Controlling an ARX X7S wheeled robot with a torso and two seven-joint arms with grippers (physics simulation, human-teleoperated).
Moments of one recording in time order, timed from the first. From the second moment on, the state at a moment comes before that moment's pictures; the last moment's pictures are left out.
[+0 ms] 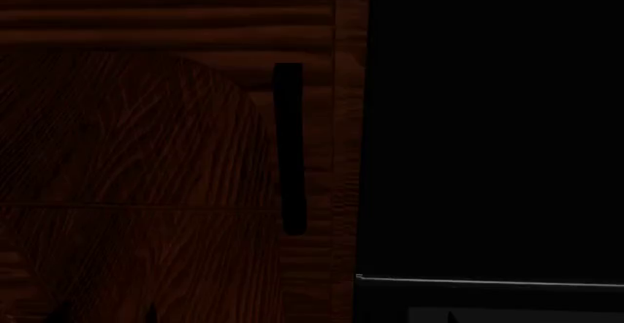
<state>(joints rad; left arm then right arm) 0.00 0.00 0.00 0.00 0.00 0.00 0.00 0.00 0.00 0.00 0.00 0.00 0.00 0.00</state>
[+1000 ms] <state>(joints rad) -0.04 -0.17 0.20 -0.03 -0.15 0.04 -0.22 0.03 0.15 -0.19 0.03 0.11 -0.05 0.18</state>
